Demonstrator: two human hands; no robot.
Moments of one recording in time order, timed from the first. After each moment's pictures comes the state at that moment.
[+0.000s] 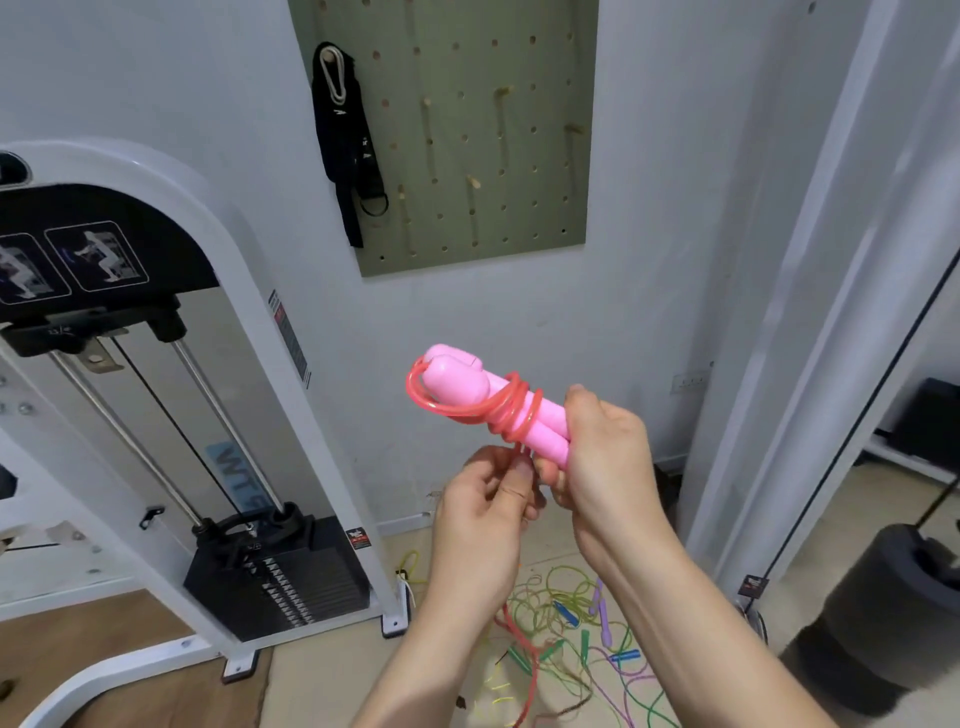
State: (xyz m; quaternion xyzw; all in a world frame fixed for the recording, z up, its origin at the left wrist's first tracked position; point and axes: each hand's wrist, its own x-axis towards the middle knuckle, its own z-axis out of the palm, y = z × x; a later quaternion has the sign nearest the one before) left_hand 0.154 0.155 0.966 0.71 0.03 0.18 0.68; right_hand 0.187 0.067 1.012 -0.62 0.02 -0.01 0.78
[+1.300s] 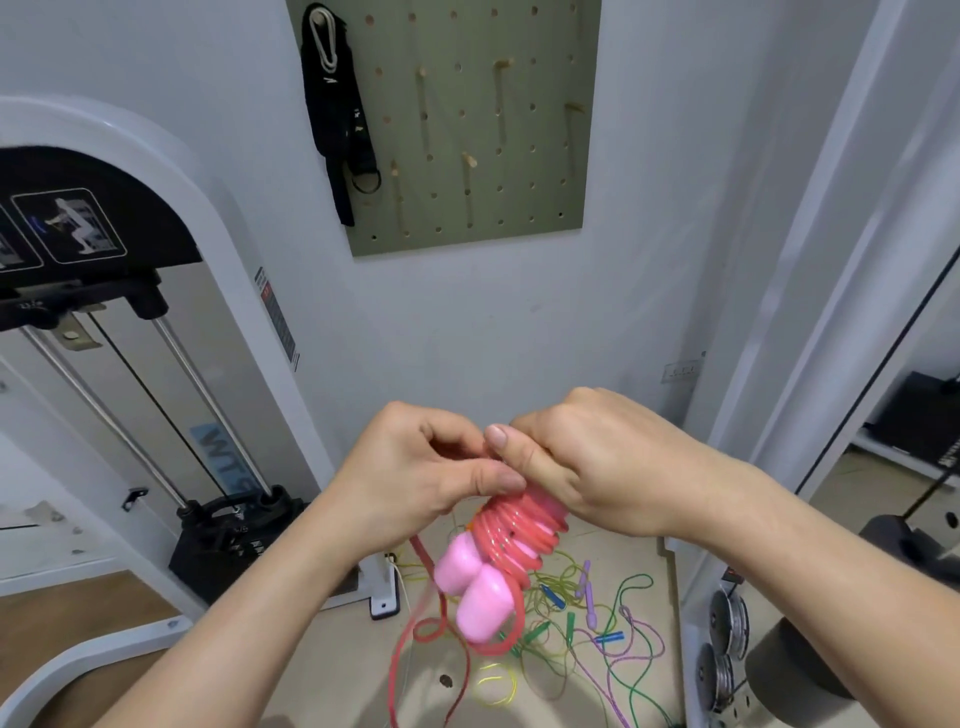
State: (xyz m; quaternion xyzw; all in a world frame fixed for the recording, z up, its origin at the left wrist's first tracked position) left_hand 0.158 0.215 1.017 0.79 -0.14 0.06 0.59; right_hand 0.195 0.037 1.043 -0.87 -0.45 -0.06 0.18
